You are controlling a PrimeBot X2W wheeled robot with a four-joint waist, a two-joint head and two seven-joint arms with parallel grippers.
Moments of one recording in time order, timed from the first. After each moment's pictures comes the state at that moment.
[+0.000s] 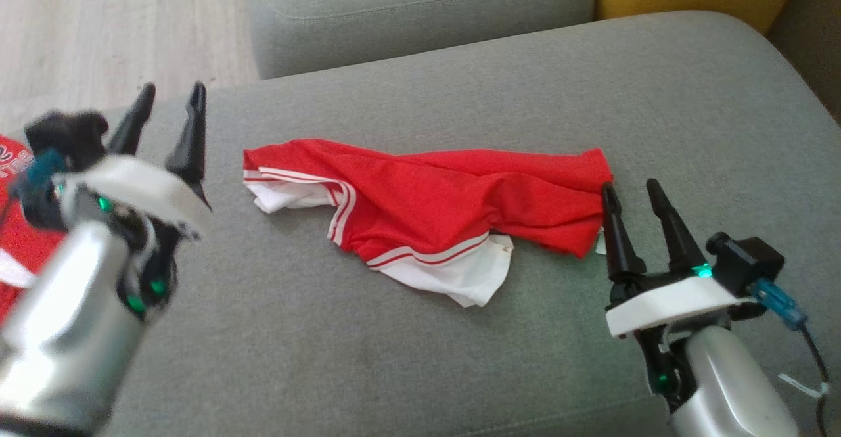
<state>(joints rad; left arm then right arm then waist) -0.62 0.45 -0.62 0.53 -0.80 0.04 -0.25 -0.21 -0.08 0.19 0.39 0.37 0.13 -0.25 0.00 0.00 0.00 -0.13</state>
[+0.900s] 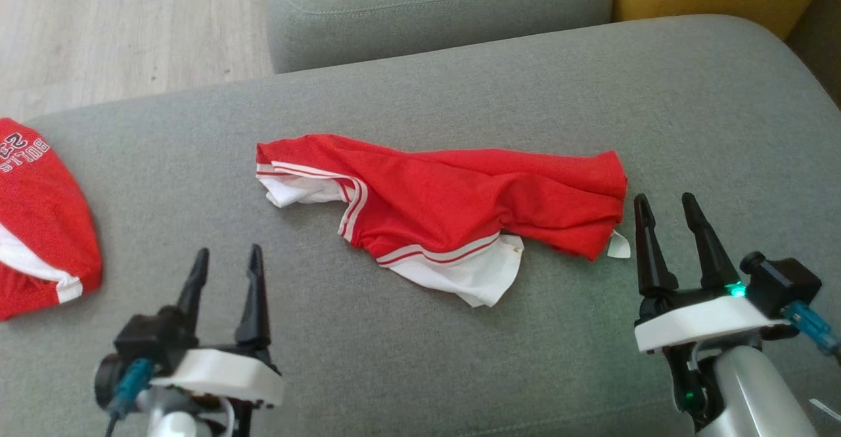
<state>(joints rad) 0.03 0.19 -0.27 0.07 -0.35 0.16 -0.25 -0.13 -0.11 0.13 0.30 0.36 0.13 -0.25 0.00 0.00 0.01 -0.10</state>
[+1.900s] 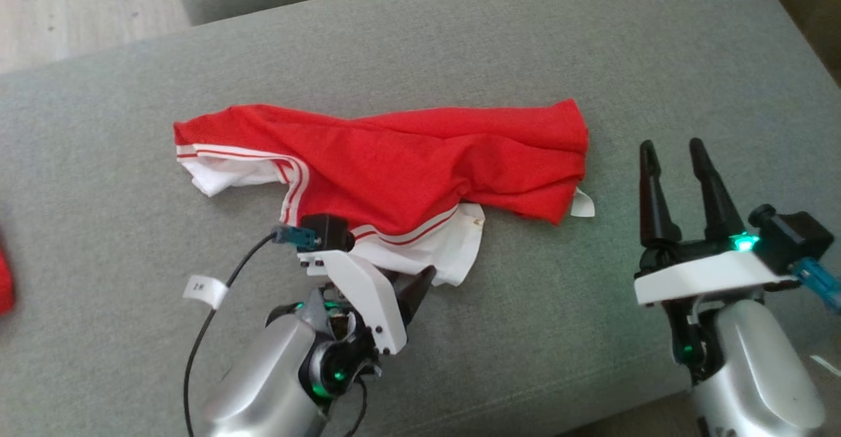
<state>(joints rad) -0.36 0.05 -0.60 0.44 -0.80 0.08 0.35 -0.24 -0.11 0.11 0.30 0.35 0.13 -0.25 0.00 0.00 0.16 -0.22</state>
